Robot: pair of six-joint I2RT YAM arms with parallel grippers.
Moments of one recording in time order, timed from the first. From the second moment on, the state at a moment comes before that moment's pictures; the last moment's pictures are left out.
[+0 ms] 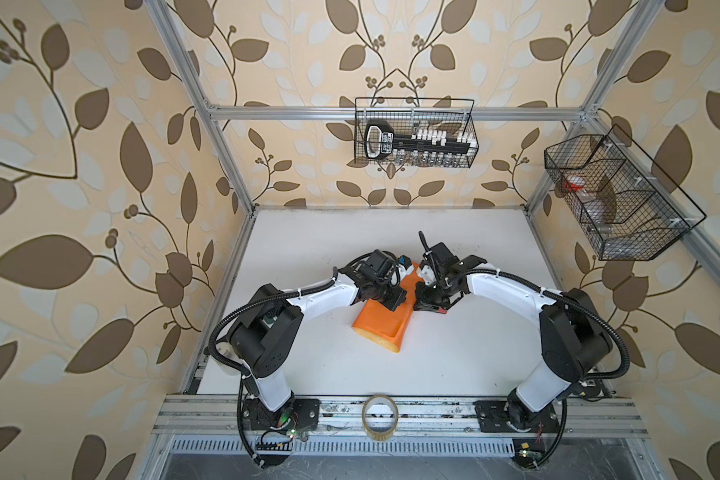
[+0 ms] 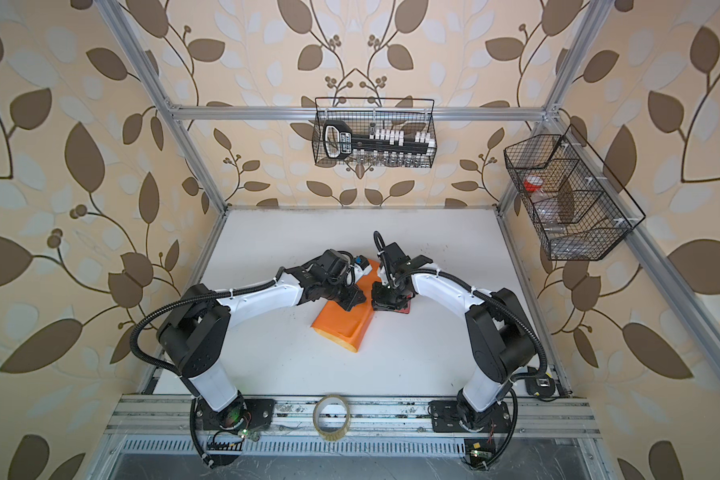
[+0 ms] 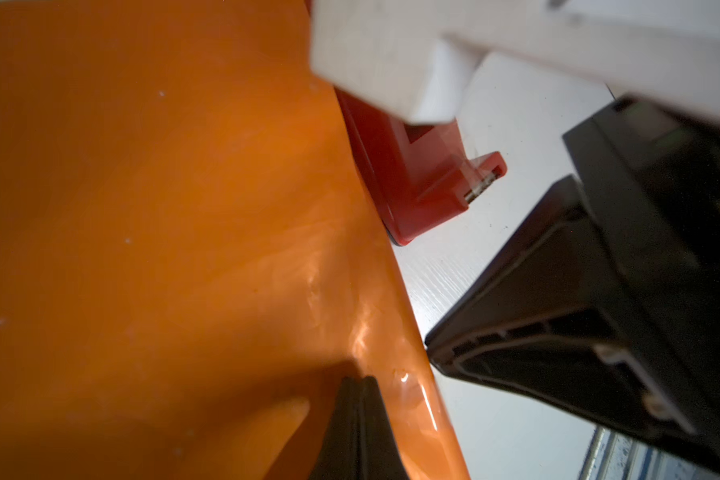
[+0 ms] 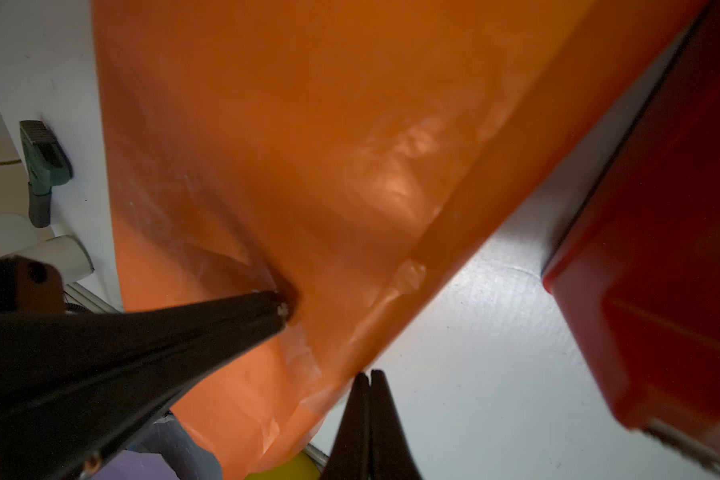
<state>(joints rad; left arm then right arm) -0.69 1.73 1.12 -0.31 0.36 -0.11 0.52 1.69 1.16 -0.74 -0.34 0.55</state>
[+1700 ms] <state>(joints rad) -0.71 1.72 1.19 -0.44 0.34 -0.08 0.52 1.66 1.06 -0.71 -0.30 0.59</state>
